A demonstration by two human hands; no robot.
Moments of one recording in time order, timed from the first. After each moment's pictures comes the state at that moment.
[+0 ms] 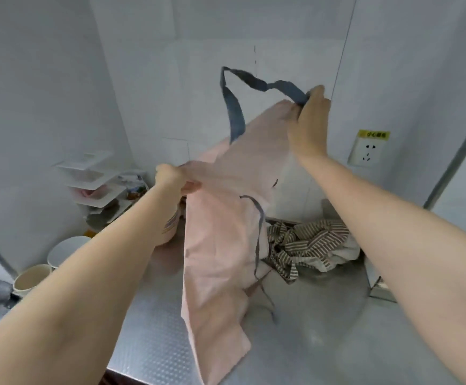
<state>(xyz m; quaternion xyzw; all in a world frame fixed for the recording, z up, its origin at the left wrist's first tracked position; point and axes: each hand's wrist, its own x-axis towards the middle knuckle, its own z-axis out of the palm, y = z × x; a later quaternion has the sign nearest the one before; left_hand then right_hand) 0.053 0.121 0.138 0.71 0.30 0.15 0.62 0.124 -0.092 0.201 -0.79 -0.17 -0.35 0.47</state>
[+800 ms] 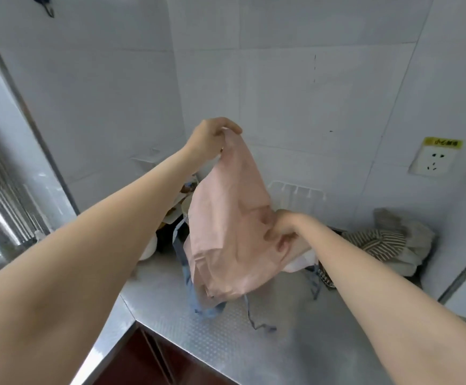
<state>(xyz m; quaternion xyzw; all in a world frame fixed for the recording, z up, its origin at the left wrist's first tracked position) -0.011 0.155 0.208 0.89 0.07 0.26 0.37 0.049 -0.015 0.093 -0.92 -0.21 0.30 0.17</state>
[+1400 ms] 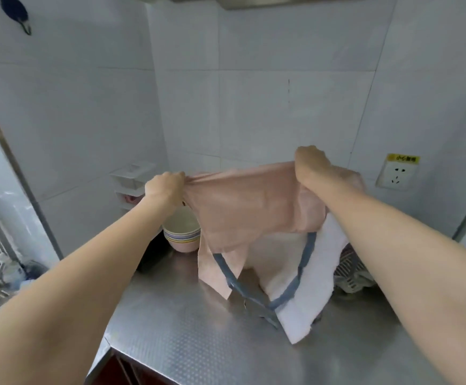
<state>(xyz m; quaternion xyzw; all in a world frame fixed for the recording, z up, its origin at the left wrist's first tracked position) -0.025 0.176 0.160 0.96 0.26 0.11 -0.03 0.082 -0.057 0.209 -0.97 -0.14 -0.15 0.10</state>
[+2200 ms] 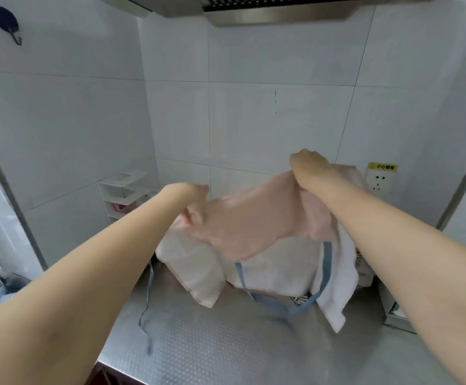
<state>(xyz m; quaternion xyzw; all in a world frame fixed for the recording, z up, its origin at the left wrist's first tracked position) -0.024 0.125 0.200 0.97 0.17 -0.14 0.10 0.067 -0.083 0.227 -0.96 -0.21 -0.18 -0.04</state>
